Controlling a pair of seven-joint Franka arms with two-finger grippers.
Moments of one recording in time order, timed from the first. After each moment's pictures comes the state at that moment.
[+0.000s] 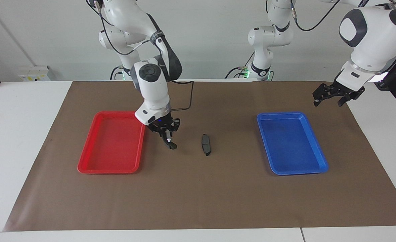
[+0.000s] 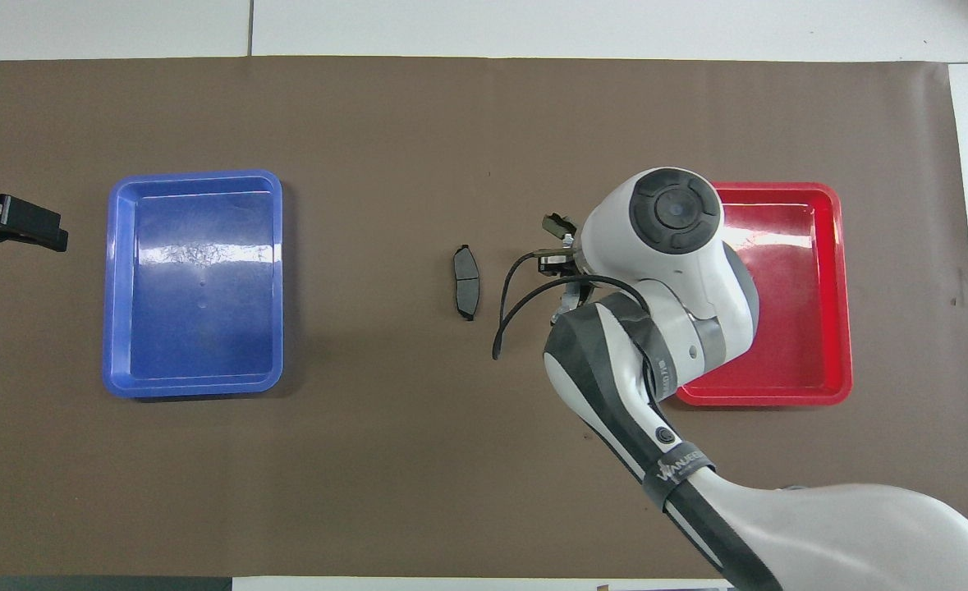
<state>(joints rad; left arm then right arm) -0.03 0.06 0.03 -1.58 0.01 1.60 0.11 0.45 0.29 0.01 -1.83 0.02 2.18 0.45</state>
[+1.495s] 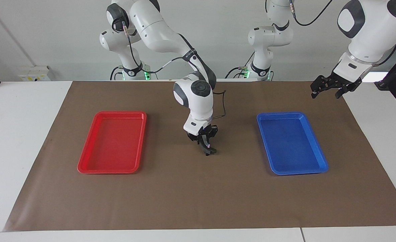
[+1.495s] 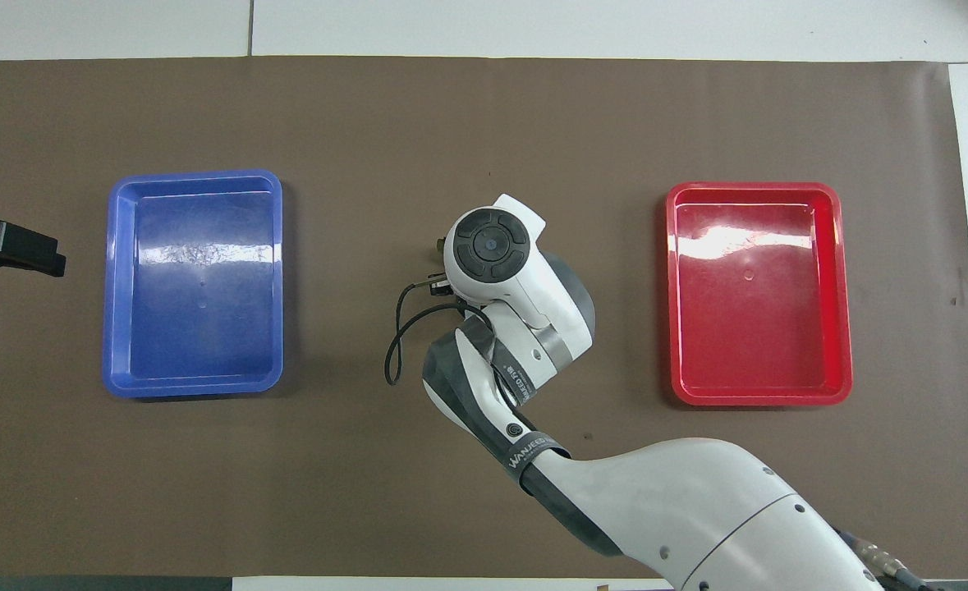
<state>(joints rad) -0.03 -0.01 0.03 -1.64 0.01 1.57 0.10 0.61 0.54 0.01 -1.65 0.00 2.26 0.47</state>
